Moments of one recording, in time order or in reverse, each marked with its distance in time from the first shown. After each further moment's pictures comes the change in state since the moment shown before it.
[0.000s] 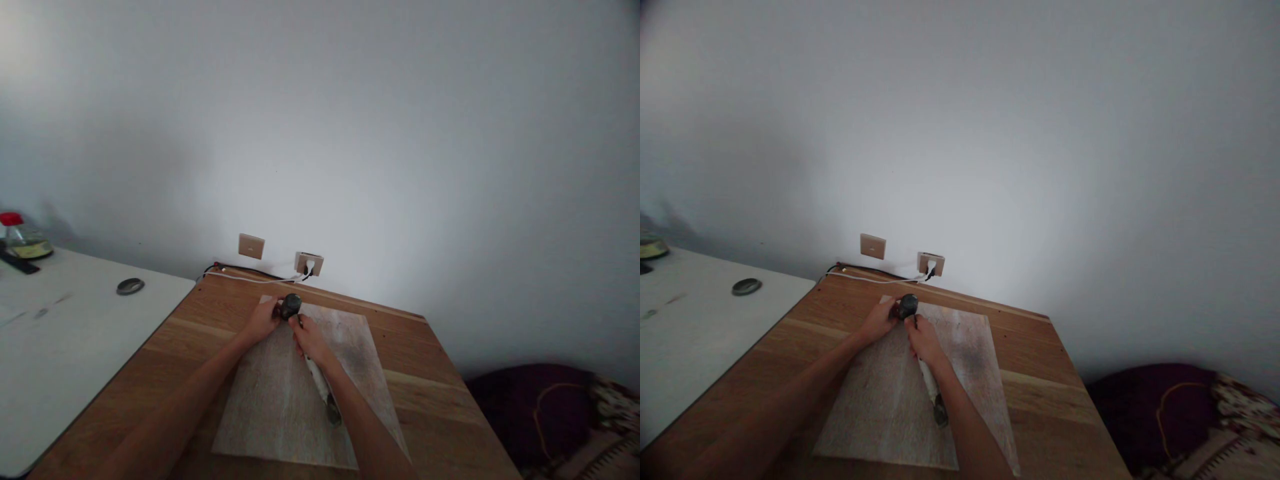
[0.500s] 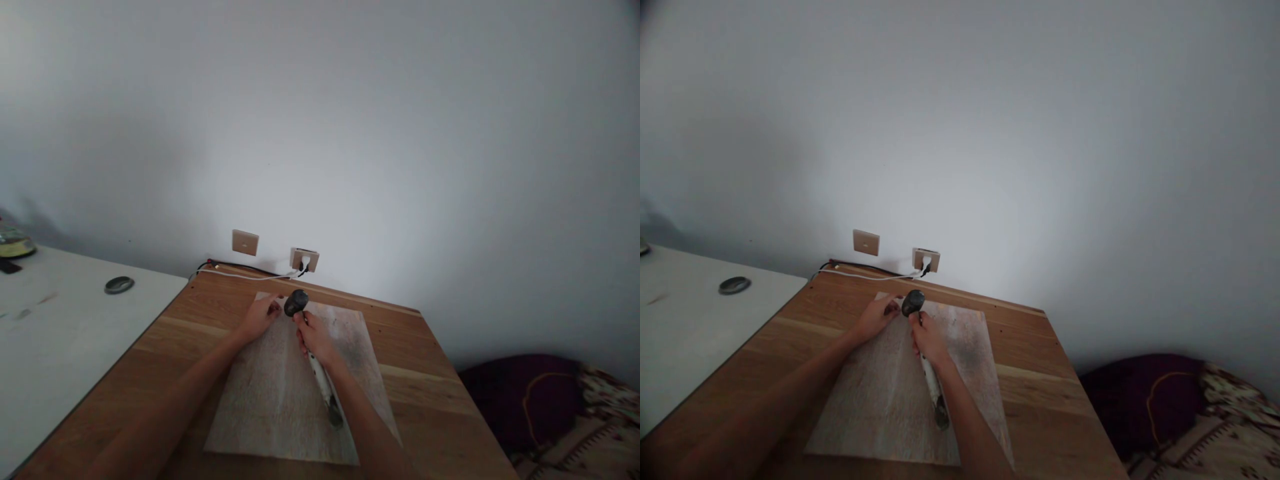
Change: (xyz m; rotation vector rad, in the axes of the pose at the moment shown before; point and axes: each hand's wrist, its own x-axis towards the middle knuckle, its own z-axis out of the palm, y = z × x) left_hand 0.002 0.005 0.001 -0.030 -0.006 0.008; right_hand -0.009 0.010 -0.015 0.092 0.031 0.000
